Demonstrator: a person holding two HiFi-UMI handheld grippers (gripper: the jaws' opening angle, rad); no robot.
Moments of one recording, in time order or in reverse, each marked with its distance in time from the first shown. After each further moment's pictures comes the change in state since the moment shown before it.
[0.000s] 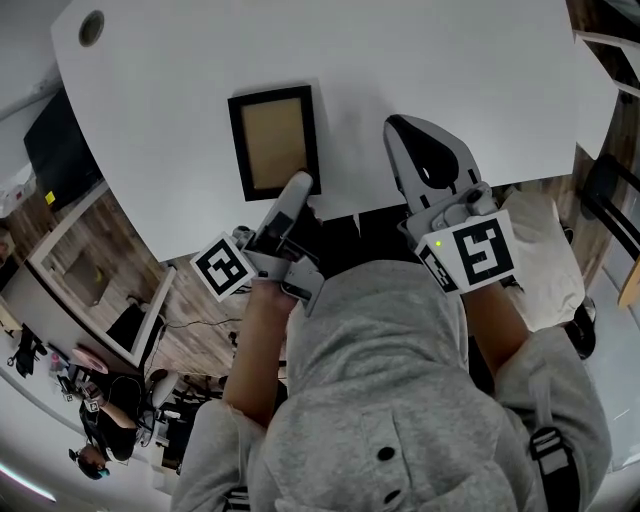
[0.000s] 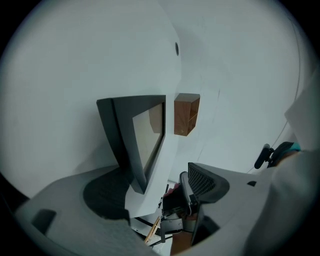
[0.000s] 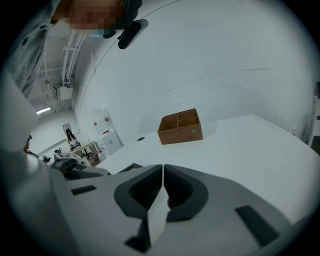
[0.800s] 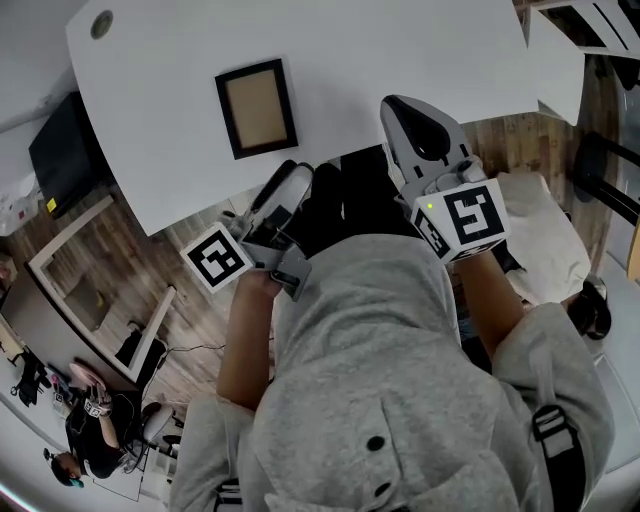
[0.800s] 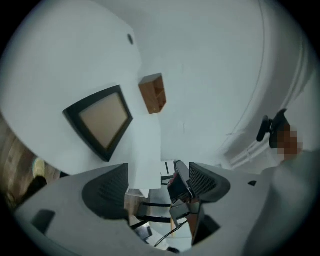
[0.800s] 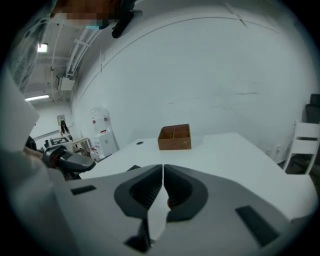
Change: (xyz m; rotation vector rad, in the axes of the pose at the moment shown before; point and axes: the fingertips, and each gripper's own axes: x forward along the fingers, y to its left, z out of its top) left arm -0.040 -0.029 -0.091 0.364 0.157 -0.086; right arm -0.111 0.003 -0.007 -0.086 -0.093 -0.104
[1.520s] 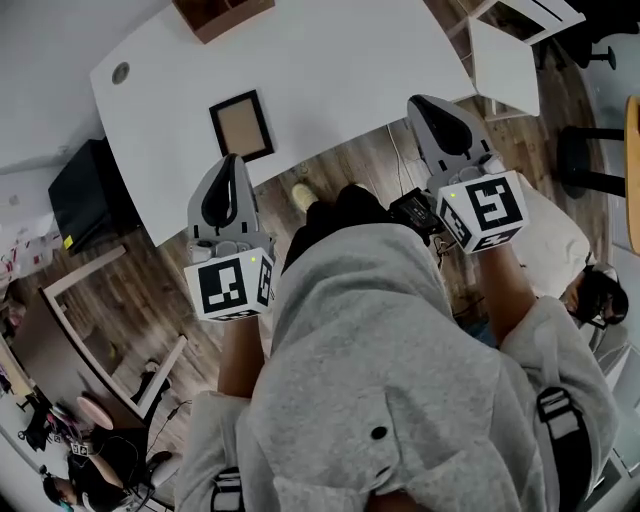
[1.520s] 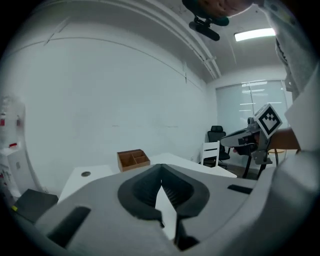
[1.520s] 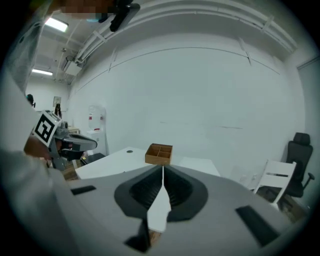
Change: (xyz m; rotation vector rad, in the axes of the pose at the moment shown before) left arm -0.067 -0.124 0.015 1.409 -0.265 0.355; right arm -0.153 -0.021 0.057 -0.185 -0.129 -0.162
